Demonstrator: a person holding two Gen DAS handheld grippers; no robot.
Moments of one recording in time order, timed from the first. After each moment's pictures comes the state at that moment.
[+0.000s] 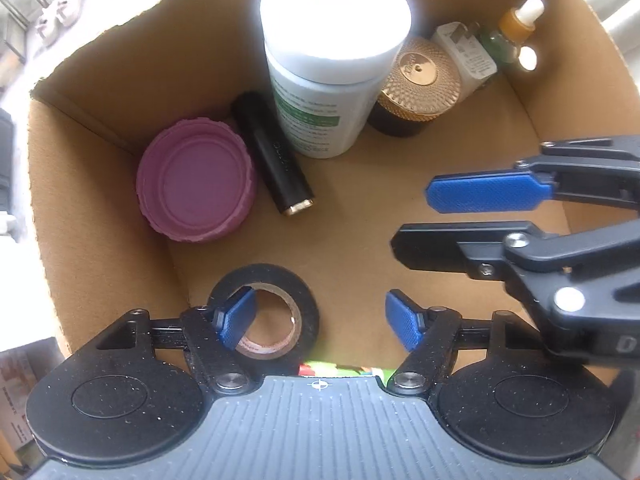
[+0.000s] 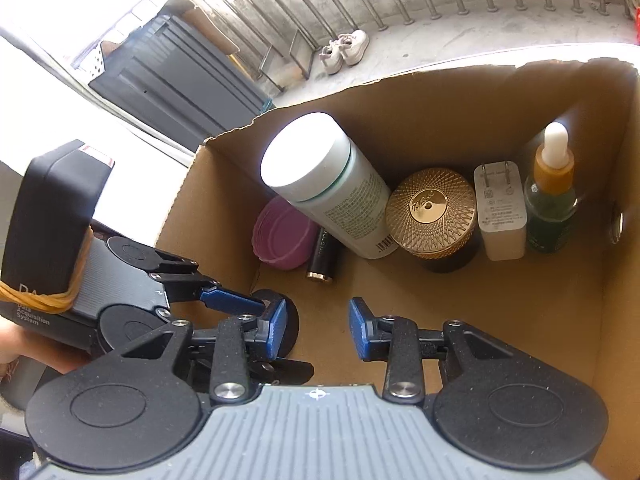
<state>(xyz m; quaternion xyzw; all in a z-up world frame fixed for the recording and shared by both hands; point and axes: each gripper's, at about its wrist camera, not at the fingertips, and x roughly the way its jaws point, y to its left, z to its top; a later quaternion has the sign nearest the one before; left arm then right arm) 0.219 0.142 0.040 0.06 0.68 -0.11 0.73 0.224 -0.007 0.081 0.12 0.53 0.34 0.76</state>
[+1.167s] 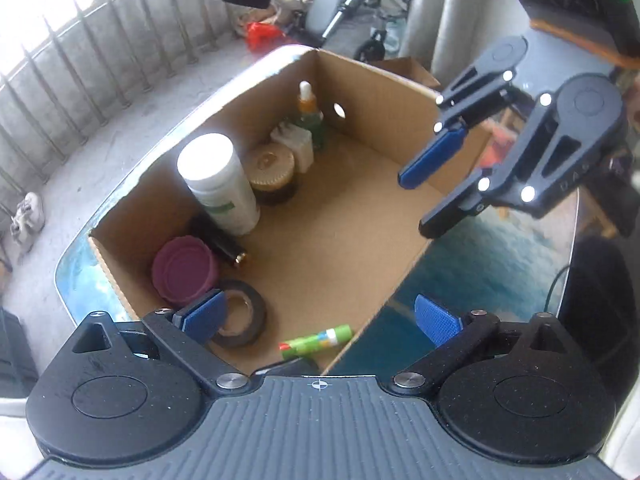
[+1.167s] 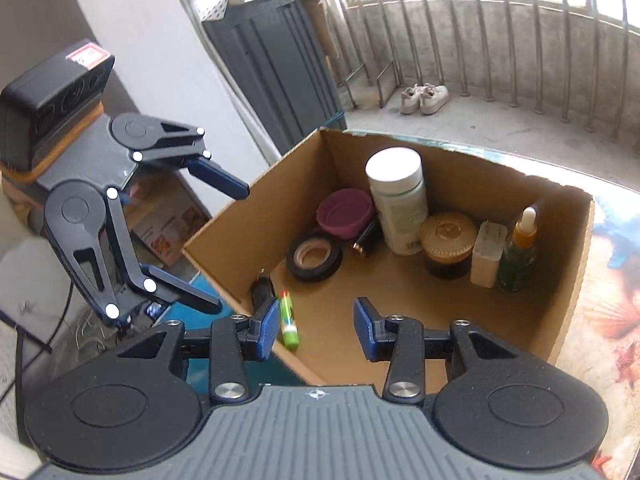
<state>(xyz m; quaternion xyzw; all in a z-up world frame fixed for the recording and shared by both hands) 0.135 0.130 0.160 0.22 0.48 -0.29 0.80 0.137 -0.046 0.156 -0.05 0.44 0.45 0.78</state>
